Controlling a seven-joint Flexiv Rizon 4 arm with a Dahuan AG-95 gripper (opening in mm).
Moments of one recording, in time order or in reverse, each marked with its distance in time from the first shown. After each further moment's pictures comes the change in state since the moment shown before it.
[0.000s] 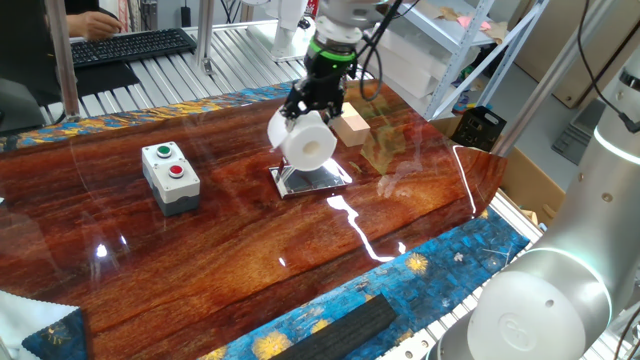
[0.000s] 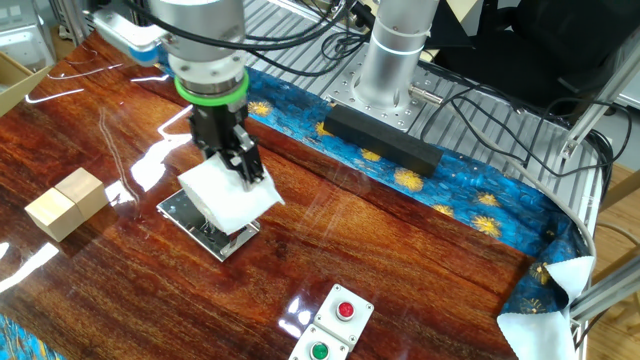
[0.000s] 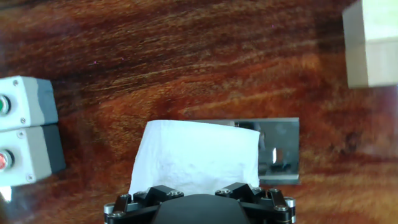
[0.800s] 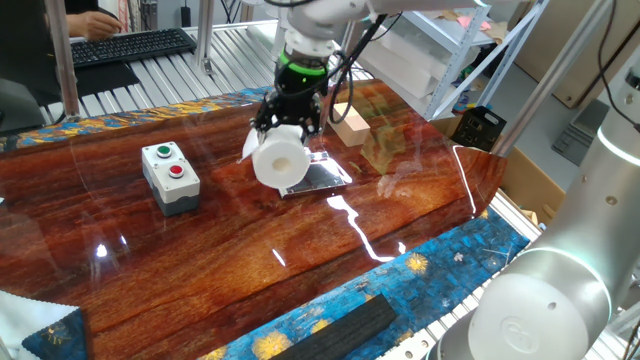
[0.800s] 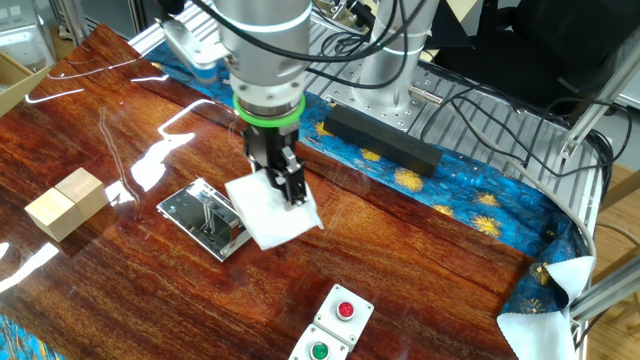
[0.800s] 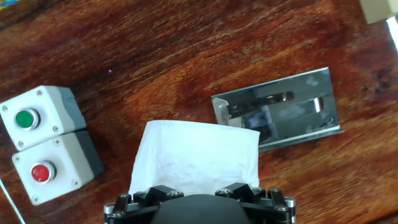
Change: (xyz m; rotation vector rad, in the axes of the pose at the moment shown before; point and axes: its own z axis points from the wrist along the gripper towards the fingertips) arm 0.033 0.064 0.016 -0.019 -0.009 0.146
